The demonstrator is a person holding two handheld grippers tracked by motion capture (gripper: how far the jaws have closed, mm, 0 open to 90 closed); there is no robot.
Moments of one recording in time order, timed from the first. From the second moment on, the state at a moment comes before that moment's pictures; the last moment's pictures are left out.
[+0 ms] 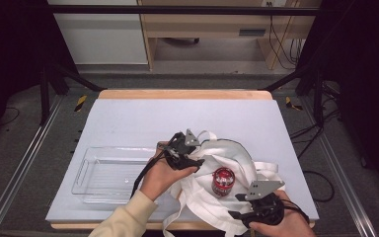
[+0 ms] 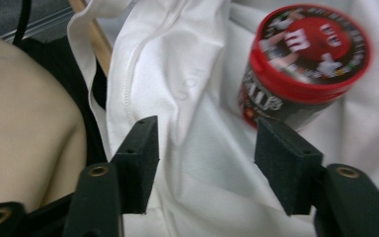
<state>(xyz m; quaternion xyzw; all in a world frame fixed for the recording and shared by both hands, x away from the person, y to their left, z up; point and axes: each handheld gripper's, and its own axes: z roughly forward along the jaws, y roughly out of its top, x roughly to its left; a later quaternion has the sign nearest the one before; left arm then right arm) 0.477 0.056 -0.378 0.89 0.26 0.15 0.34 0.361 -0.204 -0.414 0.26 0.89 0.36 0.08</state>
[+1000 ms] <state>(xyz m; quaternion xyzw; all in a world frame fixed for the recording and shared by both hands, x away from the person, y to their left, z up) 0.421 0.096 -0.385 0.87 0.29 0.17 0.35 0.430 -0.230 -0.360 0.39 0.82 0.35 0.21</state>
